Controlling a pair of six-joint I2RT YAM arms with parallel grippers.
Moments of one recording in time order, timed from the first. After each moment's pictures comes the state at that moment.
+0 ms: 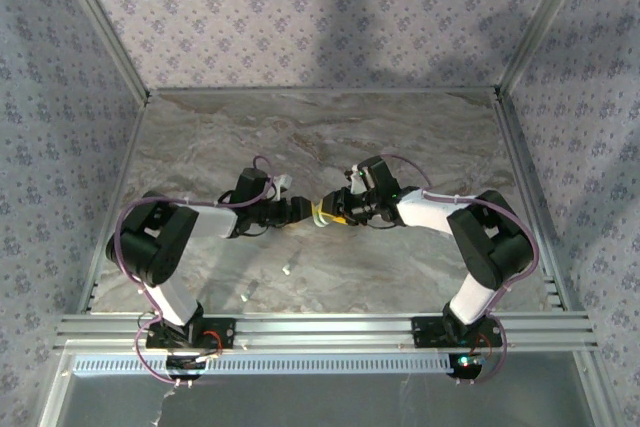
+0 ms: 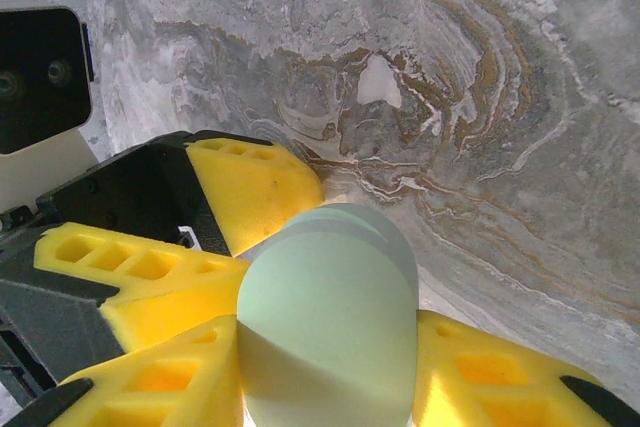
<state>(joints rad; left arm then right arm) -0.50 1.69 0.64 0.33 0.64 -0.73 0.57 1.67 0.82 0.05 -0.61 0.87</state>
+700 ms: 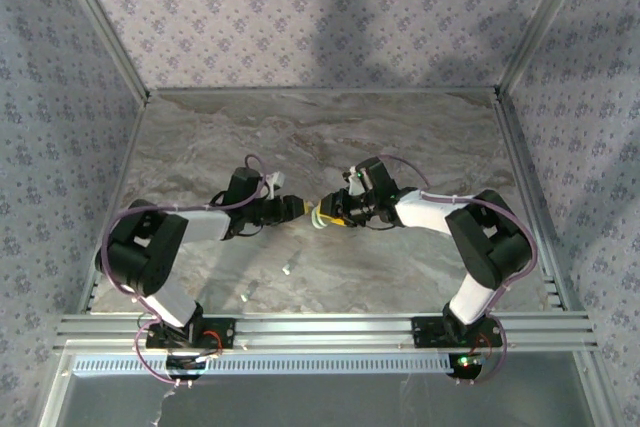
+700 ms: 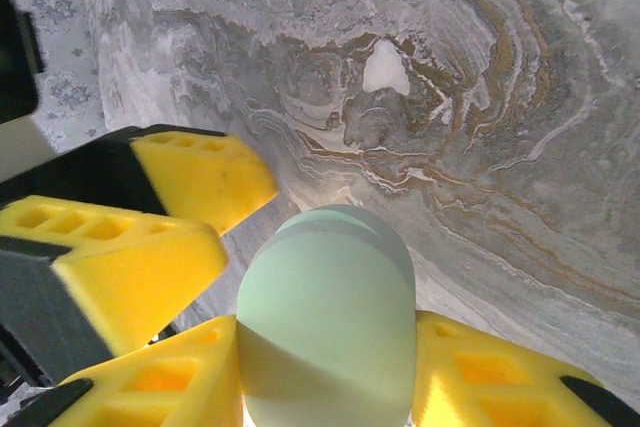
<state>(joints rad) -0.47 1.60 0.60 0.31 0.62 -0.72 0.58 1.69 0.82 0.06 -0.61 0.87</state>
